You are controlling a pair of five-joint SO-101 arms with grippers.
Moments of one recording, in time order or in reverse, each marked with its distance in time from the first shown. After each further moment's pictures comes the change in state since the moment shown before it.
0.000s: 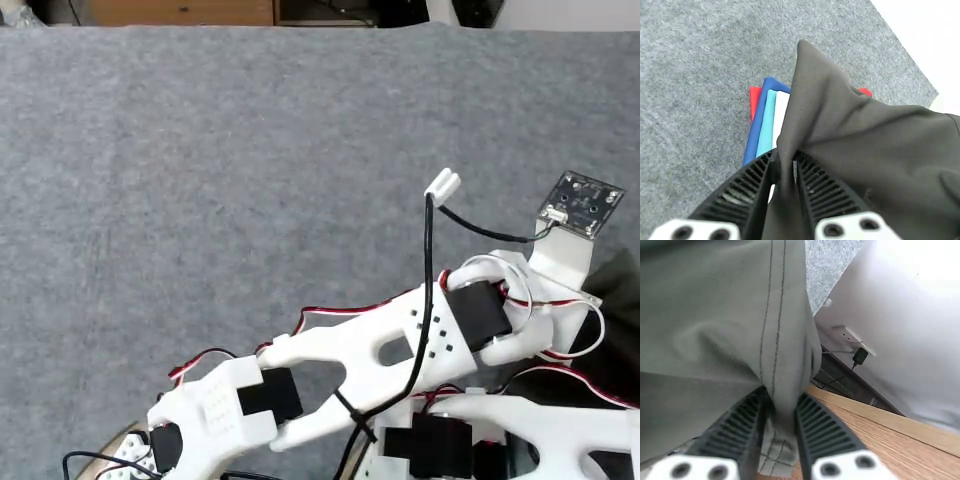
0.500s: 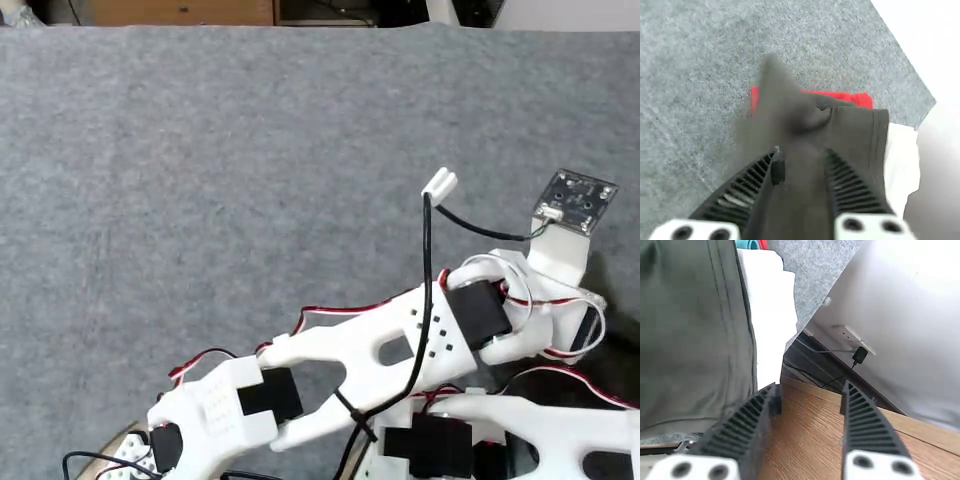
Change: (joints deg) left arm -0.1 0.0 0.0 0.0 5.0; right arm 0.1 0.0 0.0 0.0 0.0
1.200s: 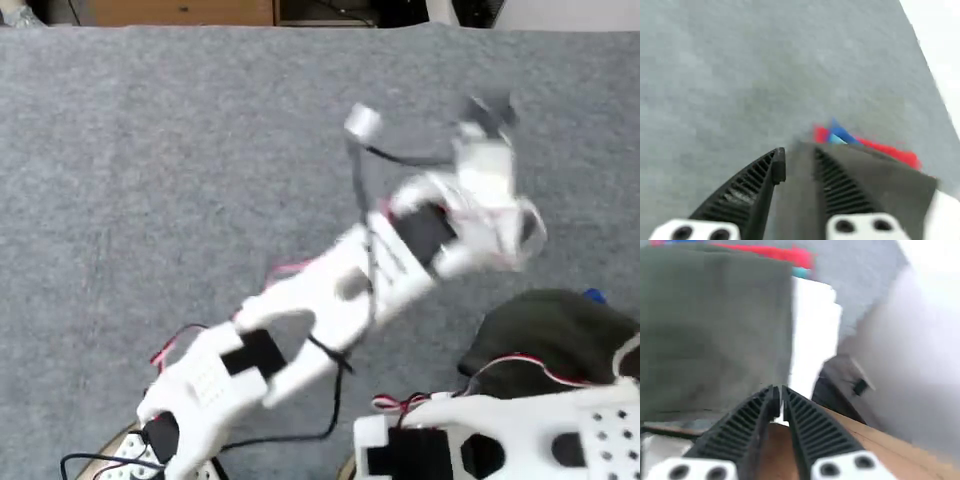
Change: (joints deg) left arm -17.2 0.1 -9.1 13.3 -3.7; right arm -14.5 -6.3 -4.5 12.5 -0.4
